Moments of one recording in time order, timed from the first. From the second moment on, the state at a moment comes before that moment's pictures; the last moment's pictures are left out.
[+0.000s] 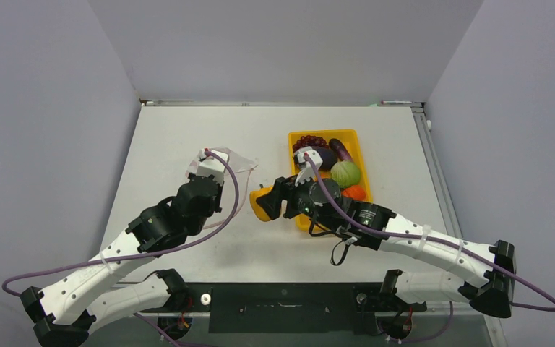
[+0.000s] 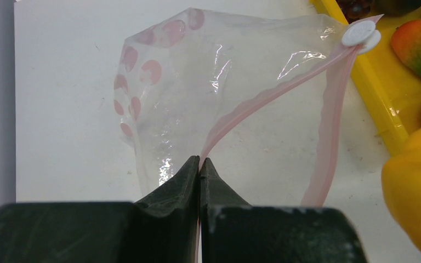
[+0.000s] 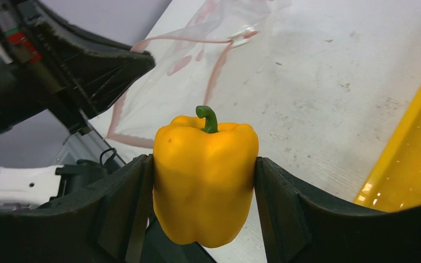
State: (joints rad) left arm -0.88 0.86 0.95 -0.64 -0.65 -0.20; right arm 1.08 1.12 1.00 -0.19 0.23 0.57
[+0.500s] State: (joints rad) left arm -0.88 0.86 0.95 -0.64 -0.65 -0.20; right arm 1.23 1.24 1.05 -0.09 0.28 0.57
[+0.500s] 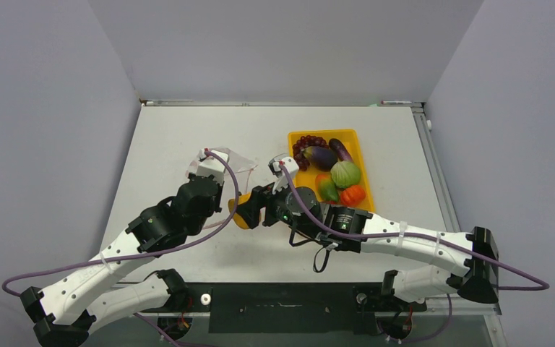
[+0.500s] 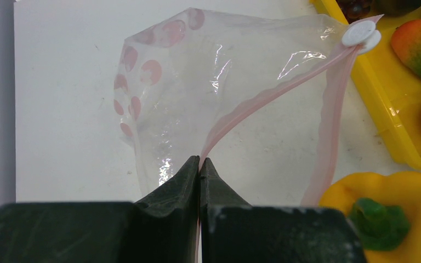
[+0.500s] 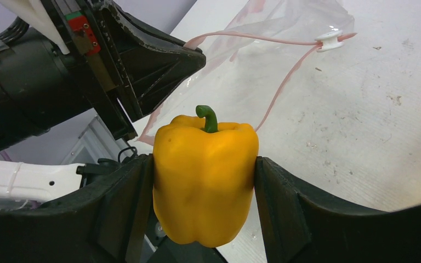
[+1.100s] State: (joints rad) left arm -0.87 0.85 0.95 -0.64 -0.64 -0.20; right arm 1.23 1.40 1.13 -0.01 0.45 0.62
